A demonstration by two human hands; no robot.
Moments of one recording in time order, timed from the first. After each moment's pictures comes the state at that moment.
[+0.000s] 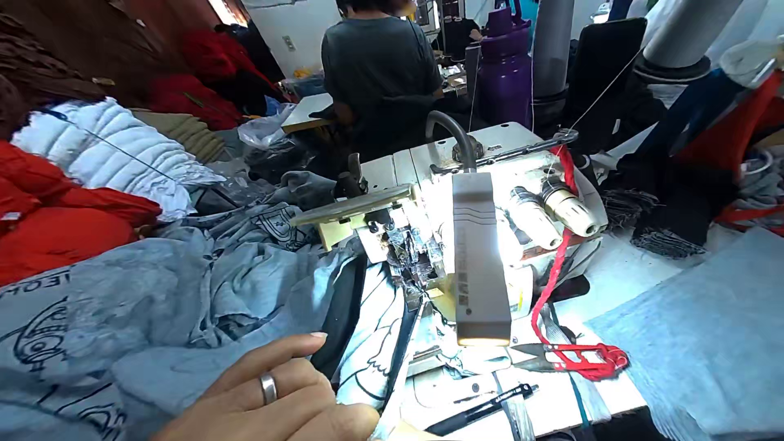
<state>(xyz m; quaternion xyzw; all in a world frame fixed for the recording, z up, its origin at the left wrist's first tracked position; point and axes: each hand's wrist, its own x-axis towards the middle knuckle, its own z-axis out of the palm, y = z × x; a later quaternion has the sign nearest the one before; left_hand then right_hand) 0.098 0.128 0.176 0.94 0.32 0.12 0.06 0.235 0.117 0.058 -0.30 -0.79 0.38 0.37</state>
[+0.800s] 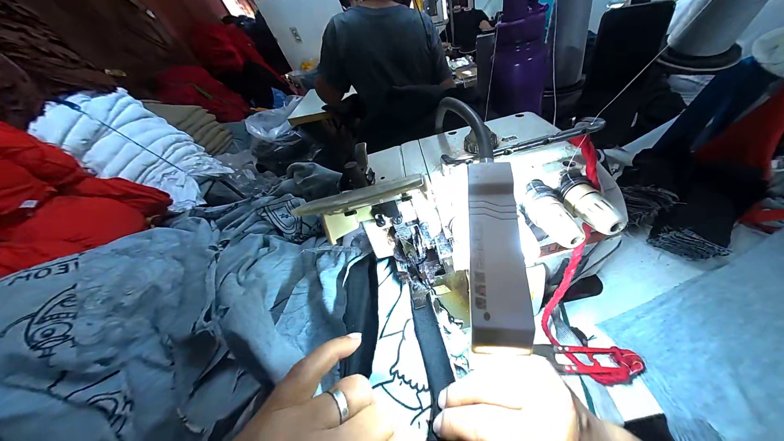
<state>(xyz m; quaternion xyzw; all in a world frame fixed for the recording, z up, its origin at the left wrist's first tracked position) 0.117 0.122 0.161 0.95 0.31 0.03 0.03 0.335 0.142 0.033 -0.19 -0.83 0.08 0.51</state>
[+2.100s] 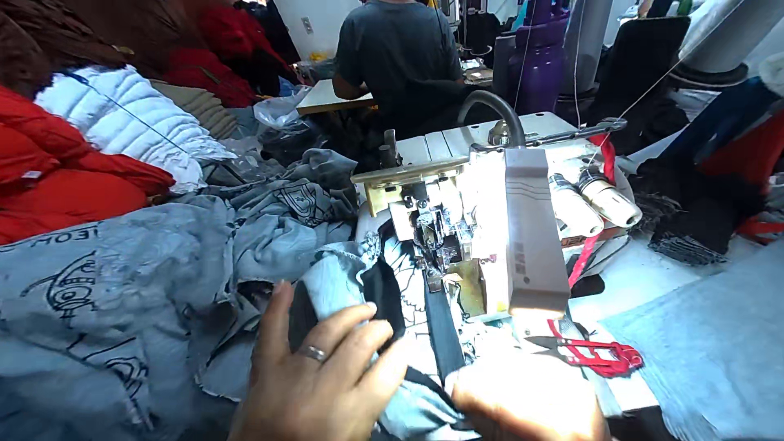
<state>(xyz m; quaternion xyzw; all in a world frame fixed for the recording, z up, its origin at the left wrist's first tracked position) 0.097 0.128 0.097 0.88 0.40 0.22 -0.17 0.321 0.120 0.057 -0.26 -0.78 0.14 0.54</state>
